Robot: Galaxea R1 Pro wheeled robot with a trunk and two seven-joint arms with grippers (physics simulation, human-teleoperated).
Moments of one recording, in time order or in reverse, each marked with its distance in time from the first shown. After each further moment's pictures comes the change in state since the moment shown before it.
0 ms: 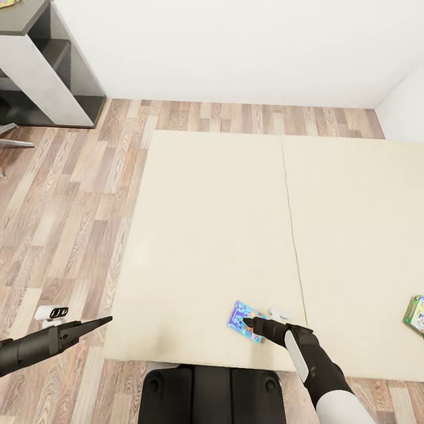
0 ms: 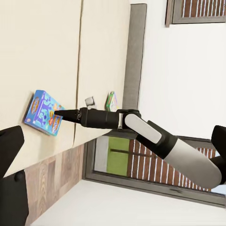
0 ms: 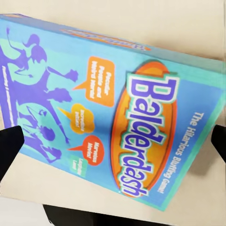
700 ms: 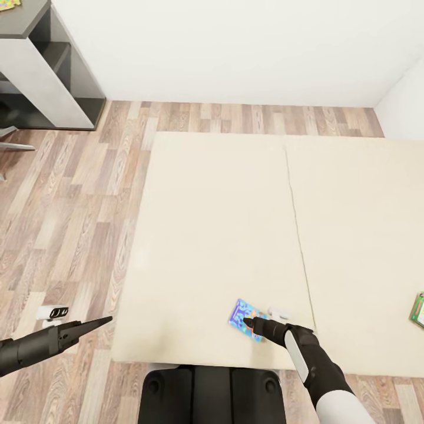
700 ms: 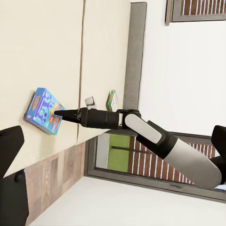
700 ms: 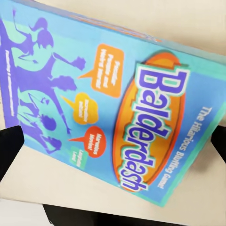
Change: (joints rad) left arm 0.000 0.000 0.000 0.000 0.000 0.000 0.000; right arm 0.000 0.000 0.000 0.000 0.000 0.000 0.000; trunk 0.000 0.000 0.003
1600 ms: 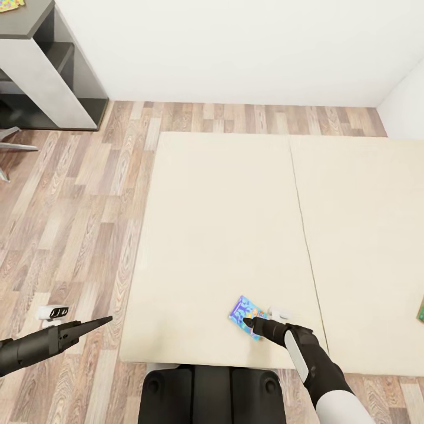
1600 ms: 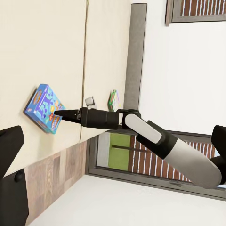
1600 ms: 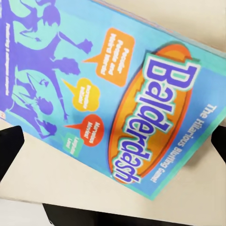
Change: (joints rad) left arm 0.000 0.000 0.000 0.000 0.000 0.000 0.000; right arm 0.000 0.001 0.001 0.000 0.000 0.000 0.000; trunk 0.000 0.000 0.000
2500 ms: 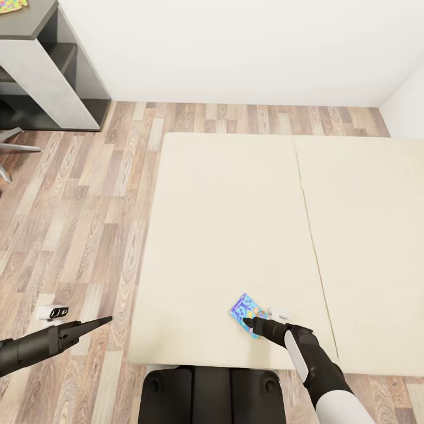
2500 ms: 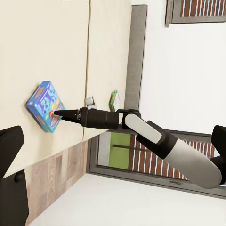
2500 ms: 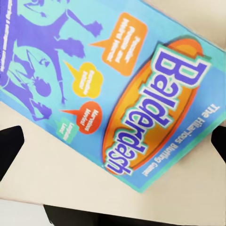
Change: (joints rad) left arm 0.000 0.000 0.000 0.000 0.000 0.000 0.000; right arm 0.000 0.001 0.001 0.000 0.000 0.000 0.000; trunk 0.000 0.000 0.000
